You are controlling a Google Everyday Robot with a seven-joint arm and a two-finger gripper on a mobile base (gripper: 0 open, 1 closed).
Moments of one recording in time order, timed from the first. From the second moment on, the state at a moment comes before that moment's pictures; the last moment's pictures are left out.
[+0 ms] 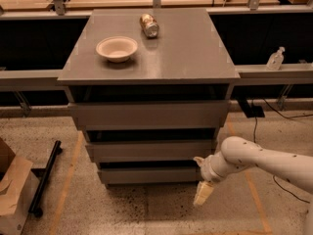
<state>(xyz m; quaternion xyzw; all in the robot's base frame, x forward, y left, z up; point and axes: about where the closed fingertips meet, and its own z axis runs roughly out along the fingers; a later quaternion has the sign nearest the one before) 0.532 -0.163 0.446 -0.63 0.74 0.14 0.19</state>
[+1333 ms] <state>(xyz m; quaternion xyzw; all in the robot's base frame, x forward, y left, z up) 0.580 -0.166 0.337 -0.58 0.75 0.19 0.25</state>
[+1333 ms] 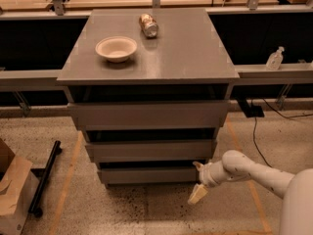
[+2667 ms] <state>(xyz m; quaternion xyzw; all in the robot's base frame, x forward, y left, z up) 0.626 -0.166 0.251 -0.56 0.76 0.20 0.26</state>
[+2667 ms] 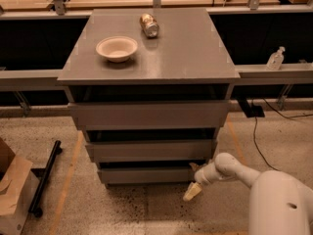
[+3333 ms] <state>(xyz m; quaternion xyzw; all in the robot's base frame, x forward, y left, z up) 0.667 -0.161 0.224 -0.56 0.76 0.20 0.27</state>
